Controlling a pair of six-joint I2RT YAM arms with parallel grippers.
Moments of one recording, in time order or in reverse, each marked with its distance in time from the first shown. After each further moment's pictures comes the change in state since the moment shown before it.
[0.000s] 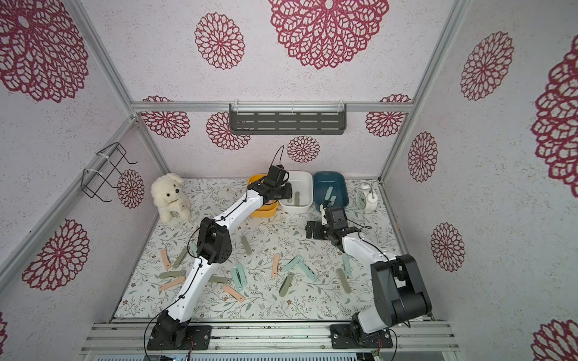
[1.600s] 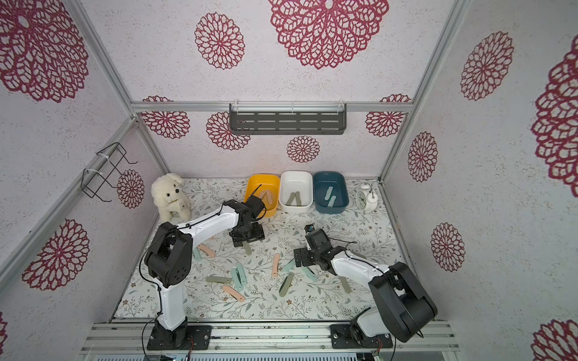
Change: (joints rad) left arm 0.015 -0.668 -1.043 -0.373 -0.032 -0.385; right arm 0.278 -0.080 -0.208 -0.006 0.134 0.018
